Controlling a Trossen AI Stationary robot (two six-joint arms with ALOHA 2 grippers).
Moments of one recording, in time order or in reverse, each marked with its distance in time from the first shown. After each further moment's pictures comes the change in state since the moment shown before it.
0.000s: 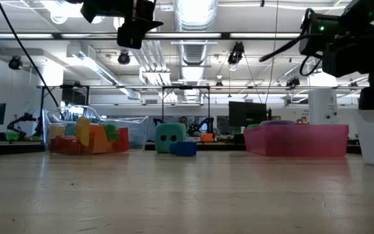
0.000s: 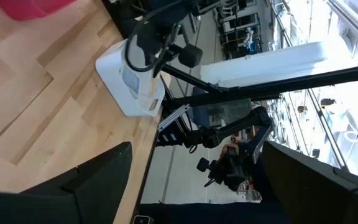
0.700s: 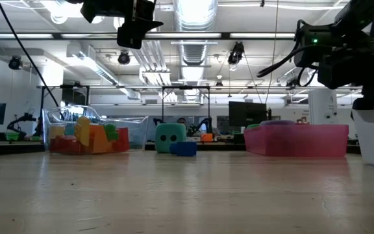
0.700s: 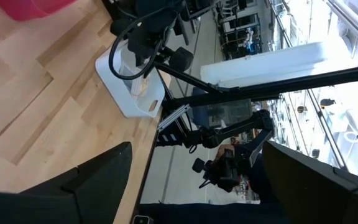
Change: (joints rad) left arm 0.000 0.000 0.000 0.000 0.000 -0.001; right arm 0.000 0.109 -0.004 0.024 0.061 -0.111
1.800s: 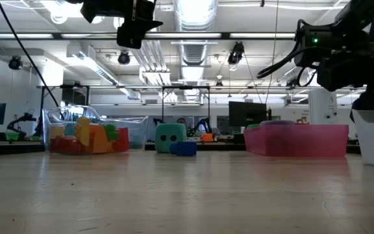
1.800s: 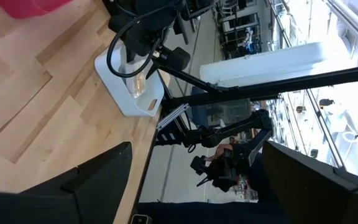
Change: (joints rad) left arm 0.000 0.000 0.000 0.000 0.004 -0.007; right arm 0.001 -0.001 0.000 -0.002 0.052 0.022
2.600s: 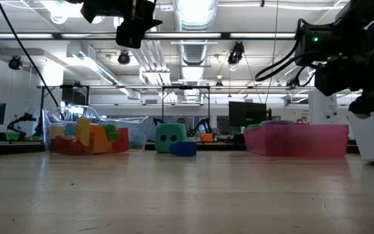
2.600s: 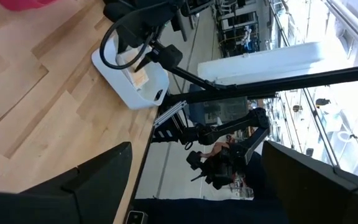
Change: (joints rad) left arm 0.000 0.000 0.000 0.000 0.015 -0.019; right arm 0.003 0.000 0.001 -0.004 0.134 0.053
